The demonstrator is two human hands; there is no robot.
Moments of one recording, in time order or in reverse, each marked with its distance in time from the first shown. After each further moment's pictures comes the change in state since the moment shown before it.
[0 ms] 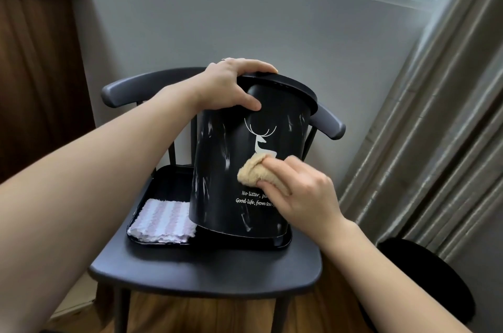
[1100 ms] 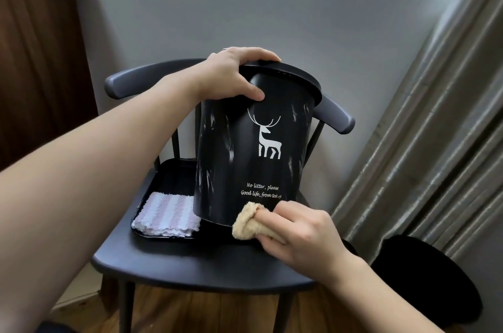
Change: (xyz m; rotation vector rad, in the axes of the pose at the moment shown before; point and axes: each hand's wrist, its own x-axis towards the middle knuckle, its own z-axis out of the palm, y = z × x) left_hand 0.003 -0.009 -0.002 -0.044 0.002 0.001; right_hand -0.049 -0.016 0.003 0.044 -0.169 -0.190
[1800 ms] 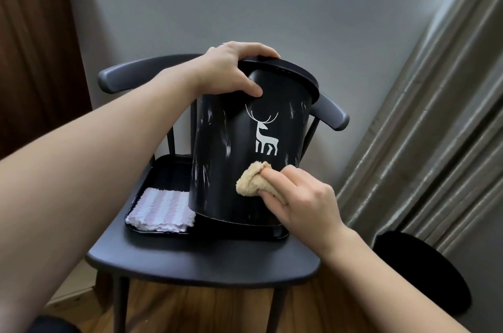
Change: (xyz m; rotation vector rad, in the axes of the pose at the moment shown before) left_hand -0.001 0.009 0.004 0.007 0.002 -0.007; right_hand 0.023 0.014 -0.005 -0.119 0.147 0.113
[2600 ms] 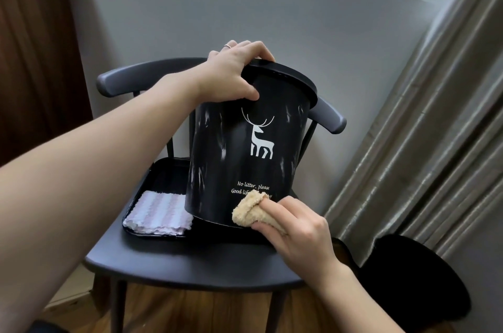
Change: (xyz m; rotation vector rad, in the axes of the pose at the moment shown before) left_hand -0.006 0.015 0.006 0.171 0.089 0.047; right_hand -0.046 -0.004 0.015 0.216 0.021 0.098
